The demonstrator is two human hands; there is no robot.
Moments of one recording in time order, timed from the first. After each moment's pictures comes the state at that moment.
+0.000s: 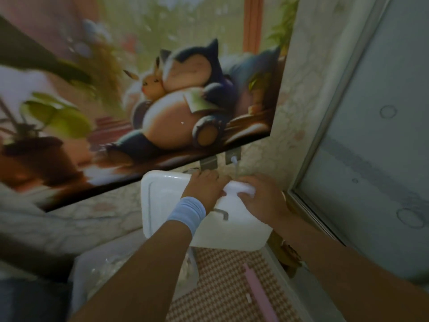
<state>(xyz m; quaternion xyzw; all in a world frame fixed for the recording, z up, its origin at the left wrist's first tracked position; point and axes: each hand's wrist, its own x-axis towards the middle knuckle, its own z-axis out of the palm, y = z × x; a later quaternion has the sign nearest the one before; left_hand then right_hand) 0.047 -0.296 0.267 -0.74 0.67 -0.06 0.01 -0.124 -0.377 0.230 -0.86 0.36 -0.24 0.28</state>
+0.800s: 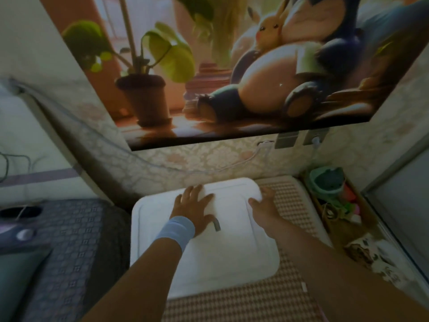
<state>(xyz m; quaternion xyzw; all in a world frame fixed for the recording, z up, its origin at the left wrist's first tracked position) 0.179 -0.061 0.146 -0.88 0.45 0.13 0.06 0.049 -0.228 0.106 -0.64 0.51 -0.11 0.57</state>
